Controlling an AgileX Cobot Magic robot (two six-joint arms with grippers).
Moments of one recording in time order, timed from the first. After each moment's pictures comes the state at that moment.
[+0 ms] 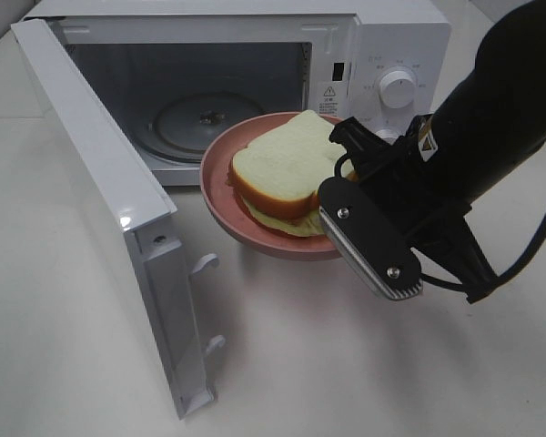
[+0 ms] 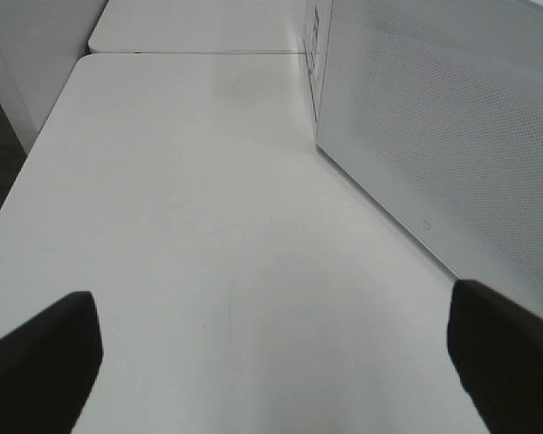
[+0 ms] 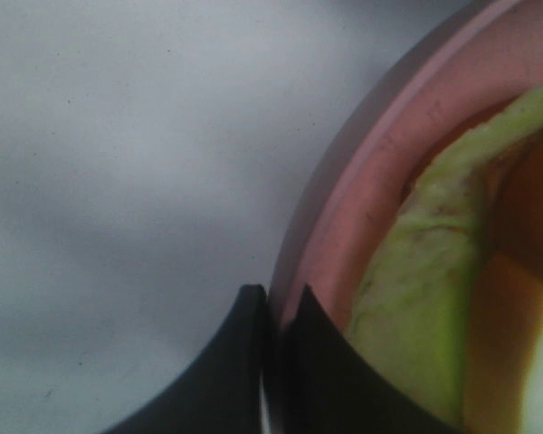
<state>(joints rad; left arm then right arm) 0.00 0.00 -0.50 -0.05 1.04 0.02 0.64 1.52 -0.91 -0.06 0.58 -1.53</state>
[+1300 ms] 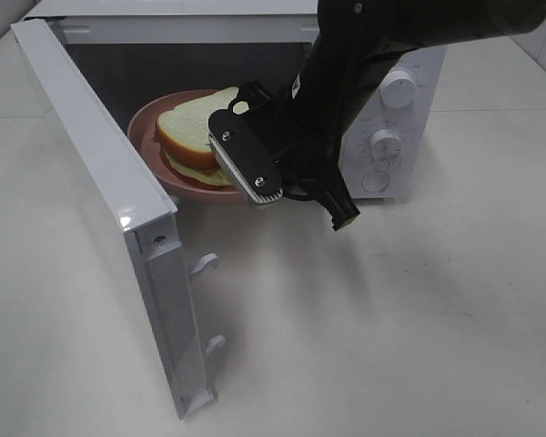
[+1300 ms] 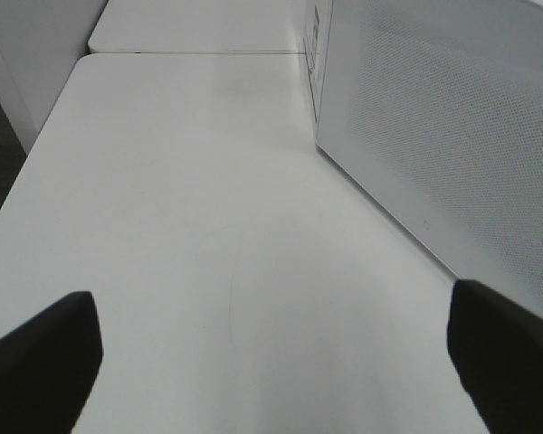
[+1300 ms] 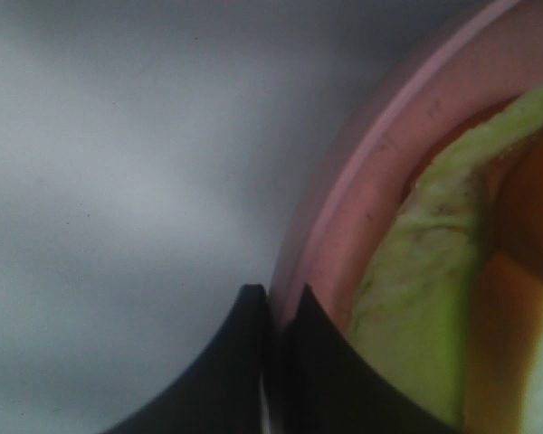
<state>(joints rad) 0.00 0.00 -0.50 -0.05 1.04 0.02 0.63 1.92 -1.38 0.11 0.64 -1.63</state>
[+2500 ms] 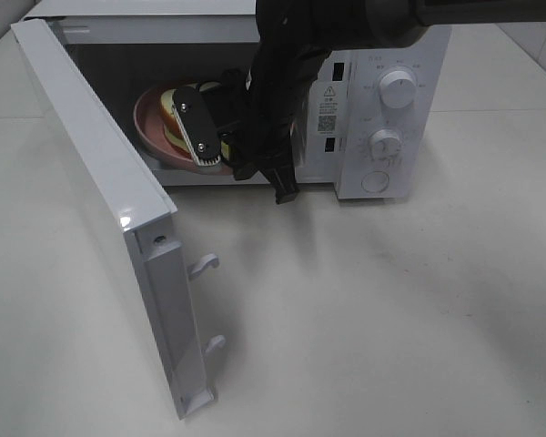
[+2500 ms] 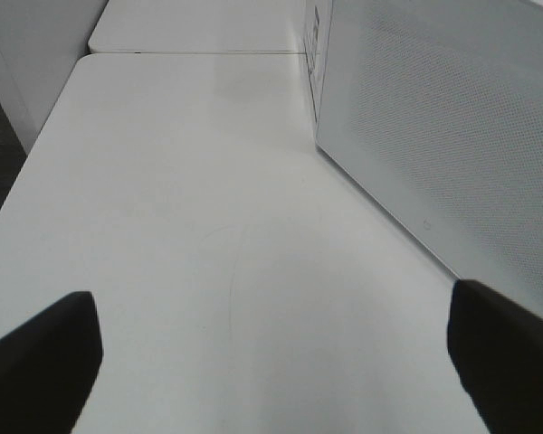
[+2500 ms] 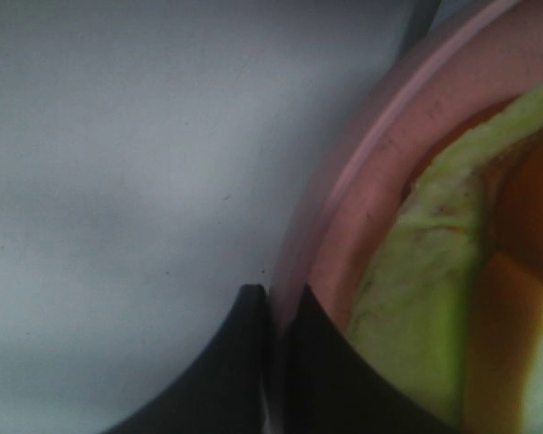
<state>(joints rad) 0.00 0.00 -0.50 -0.05 1.04 0.02 0.63 2.18 -1.74 0.00 0.71 -1.36</state>
